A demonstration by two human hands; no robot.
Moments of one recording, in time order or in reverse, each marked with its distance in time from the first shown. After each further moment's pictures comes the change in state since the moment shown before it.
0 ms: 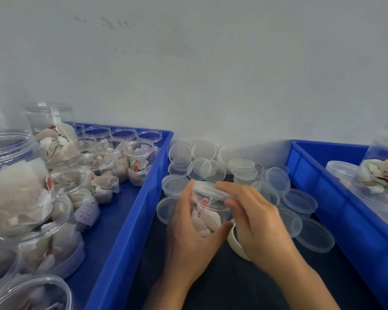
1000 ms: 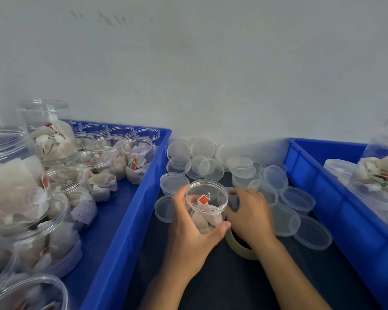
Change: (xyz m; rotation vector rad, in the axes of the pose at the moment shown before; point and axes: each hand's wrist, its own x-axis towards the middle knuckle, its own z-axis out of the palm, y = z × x) left_hand 0.001 -0.008 0.004 -0.037 -0.016 0.036; right_hand 0.012 0.064 0.037 -0.452 -0.163 0.535
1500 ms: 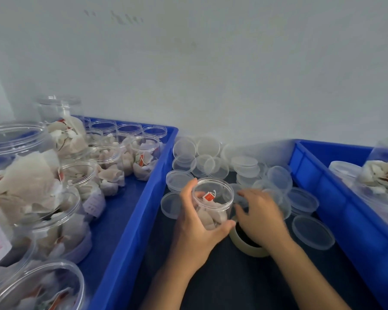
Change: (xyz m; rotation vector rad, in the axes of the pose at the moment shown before) left_hand 0.000 0.000 -0.002 -0.001 -0.016 0.000; right_hand -0.007 0.005 -0.019 -0.031 -0.077 -0.097
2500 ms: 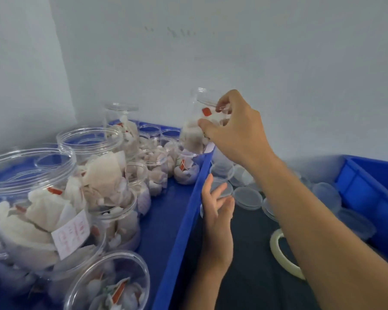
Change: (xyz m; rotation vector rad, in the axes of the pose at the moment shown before) left_hand 0.015 0.034 -0.030 -0.509 0.238 -0.323; right_hand 0.081 -0.213 -0.078 0.595 0.204 -0.338
